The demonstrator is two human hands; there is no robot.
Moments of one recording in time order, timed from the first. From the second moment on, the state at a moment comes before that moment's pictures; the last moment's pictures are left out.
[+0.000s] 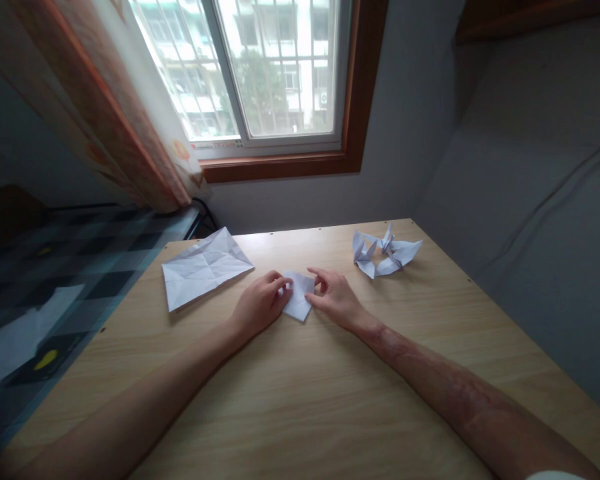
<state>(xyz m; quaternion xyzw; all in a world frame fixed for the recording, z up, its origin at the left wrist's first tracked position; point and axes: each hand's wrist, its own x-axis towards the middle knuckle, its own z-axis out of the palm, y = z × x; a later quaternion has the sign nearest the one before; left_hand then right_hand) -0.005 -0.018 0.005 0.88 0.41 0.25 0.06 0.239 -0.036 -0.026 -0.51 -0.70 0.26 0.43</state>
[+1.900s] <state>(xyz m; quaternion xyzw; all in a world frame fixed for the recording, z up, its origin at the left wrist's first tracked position) -0.009 -0.012 0.007 0.89 0.42 0.16 -0.02 0.257 -0.050 0.004 -0.29 -0.91 0.04 0.31</state>
